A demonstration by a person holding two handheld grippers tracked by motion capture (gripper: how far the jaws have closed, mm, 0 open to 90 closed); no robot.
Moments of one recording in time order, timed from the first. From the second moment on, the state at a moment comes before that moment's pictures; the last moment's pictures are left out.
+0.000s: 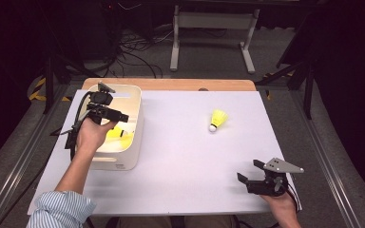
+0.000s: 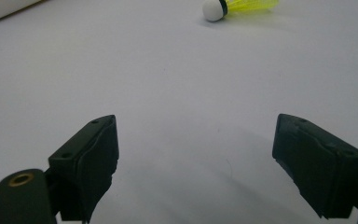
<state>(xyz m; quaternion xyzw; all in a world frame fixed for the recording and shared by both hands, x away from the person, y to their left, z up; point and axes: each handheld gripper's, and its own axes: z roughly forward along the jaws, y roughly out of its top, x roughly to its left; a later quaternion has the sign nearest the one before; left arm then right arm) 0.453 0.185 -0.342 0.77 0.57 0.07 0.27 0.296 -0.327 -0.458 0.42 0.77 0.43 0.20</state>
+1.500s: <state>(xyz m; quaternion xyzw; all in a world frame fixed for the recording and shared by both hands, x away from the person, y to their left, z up) 0.428 0.137 -0.302 0.80 0.50 0.09 0.31 0.297 -0.326 -0.457 0.42 0.77 0.43 0.21</state>
